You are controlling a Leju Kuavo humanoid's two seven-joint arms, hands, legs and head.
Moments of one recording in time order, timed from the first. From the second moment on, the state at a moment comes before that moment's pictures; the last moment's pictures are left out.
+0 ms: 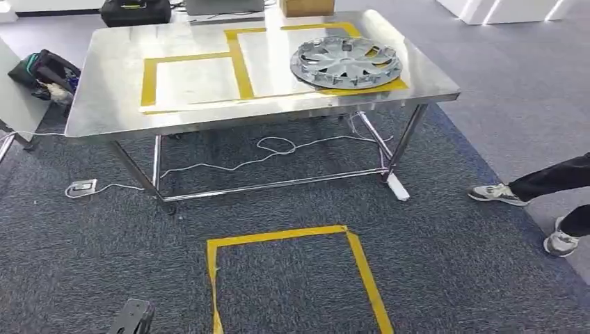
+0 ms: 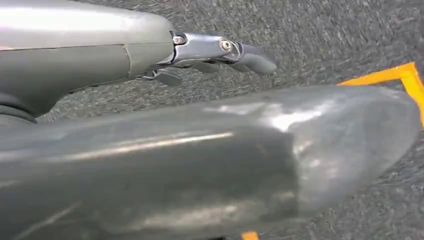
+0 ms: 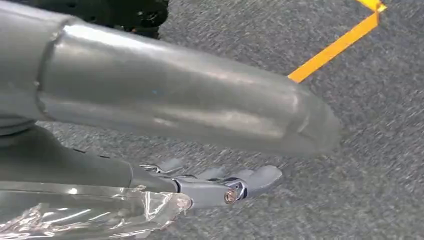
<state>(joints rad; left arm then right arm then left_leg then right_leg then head) 0.11 0.37 -1.06 -0.87 1.10 0.64 -0.39 0.48 0.18 -0.48 -1.30 -0.06 -0.12 0.16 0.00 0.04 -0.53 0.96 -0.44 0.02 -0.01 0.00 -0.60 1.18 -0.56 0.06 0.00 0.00</state>
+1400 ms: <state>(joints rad) 0.05 0.40 -1.14 -0.92 1.18 0.63 -0.39 0.44 0.23 -0.56 -1.36 0.03 -0.03 0.19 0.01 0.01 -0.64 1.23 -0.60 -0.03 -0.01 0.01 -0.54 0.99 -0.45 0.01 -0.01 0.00</state>
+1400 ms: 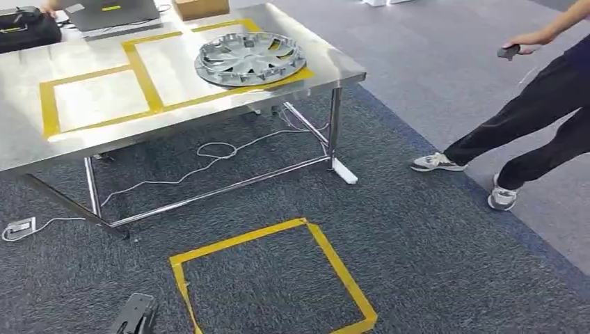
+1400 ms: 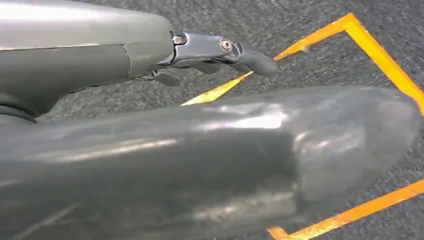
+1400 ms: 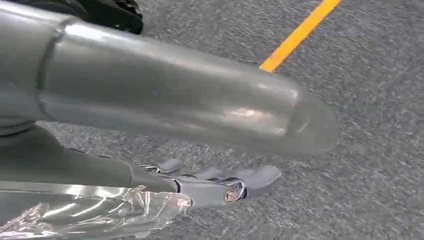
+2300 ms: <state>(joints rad) 0.03 0.39 -1.15 -0.89 1.18 0.61 -0.39 0.45 0.22 -0.52 -1.32 -0.03 -0.08 0.22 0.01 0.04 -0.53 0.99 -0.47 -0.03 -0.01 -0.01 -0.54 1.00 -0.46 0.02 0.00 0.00</state>
